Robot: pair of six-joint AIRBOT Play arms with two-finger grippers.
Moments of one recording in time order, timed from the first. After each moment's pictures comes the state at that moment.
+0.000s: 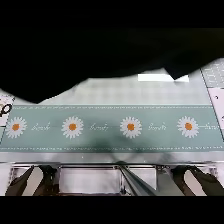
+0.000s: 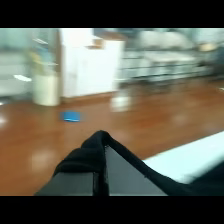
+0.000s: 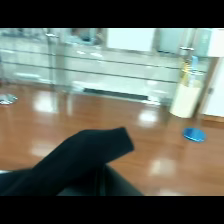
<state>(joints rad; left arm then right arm) 0.62 -0.78 1.89 0.34 -1.33 -1.22 -0.28 -0.81 2.10 -1.16 1.39 1.41</state>
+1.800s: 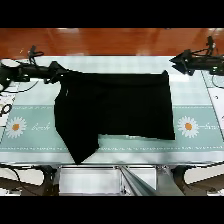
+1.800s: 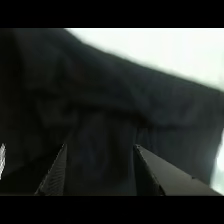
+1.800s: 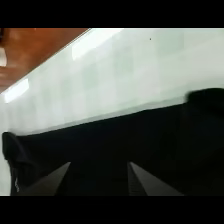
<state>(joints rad) 0.22 -1.65 1.36 0.65 -1.08 -1.26 -0.36 -1.70 1.53 -0.57 1.12 1.29</state>
